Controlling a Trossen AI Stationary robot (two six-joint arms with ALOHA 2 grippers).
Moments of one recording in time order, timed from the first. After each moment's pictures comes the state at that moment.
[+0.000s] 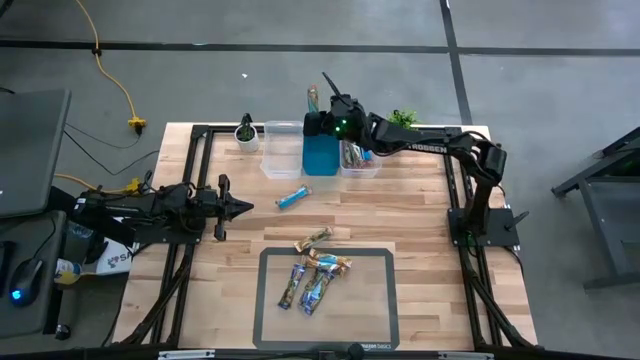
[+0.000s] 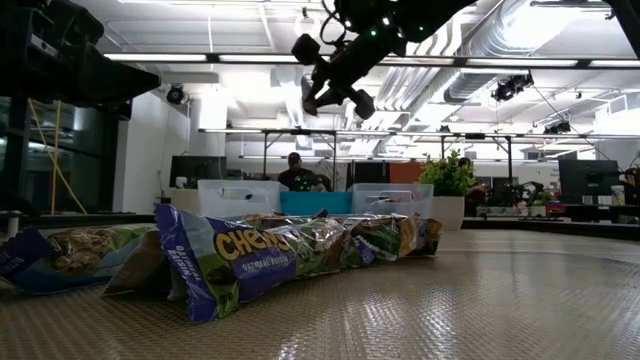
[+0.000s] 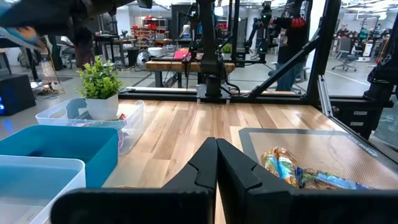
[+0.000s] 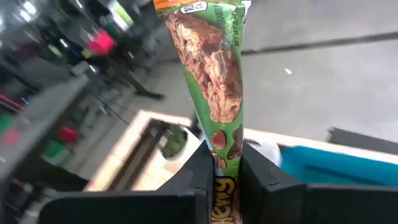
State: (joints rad) left arm -0.09 0.01 0.02 0.02 -0.14 -0.01; right arm -0.39 1.84 1.50 -0.02 0.30 0.76
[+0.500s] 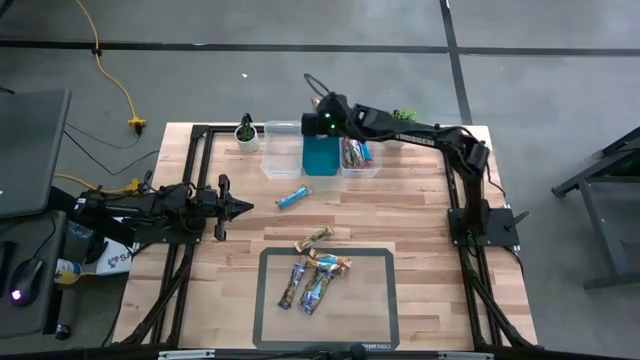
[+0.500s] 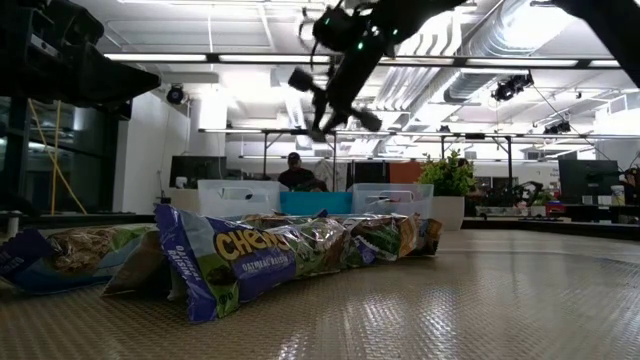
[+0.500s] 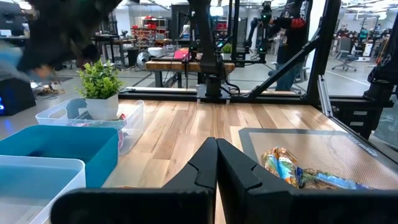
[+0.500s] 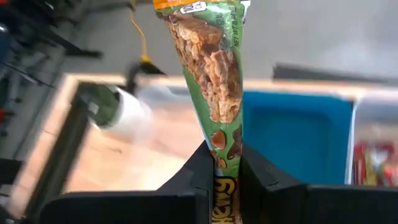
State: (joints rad) left arm -0.09 0.01 0.02 0.02 -0.14 -0.01; right arm -0.42 2.00 1.75 -0.48 0.27 0.94
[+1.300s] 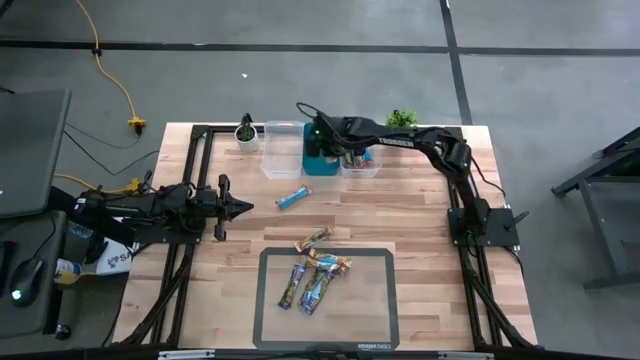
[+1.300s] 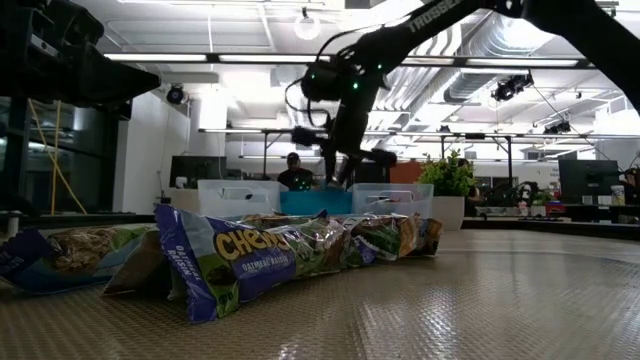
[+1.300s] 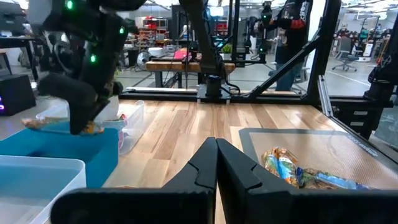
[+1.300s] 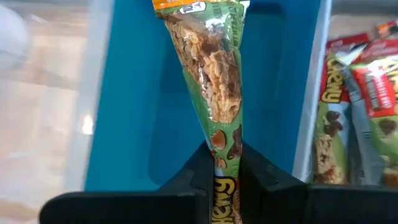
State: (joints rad) left arm -0.09 0.01 0.02 0.02 -0.14 -0.01; right arm -0.43 2.14 1.75 -0.72 0.18 1.01
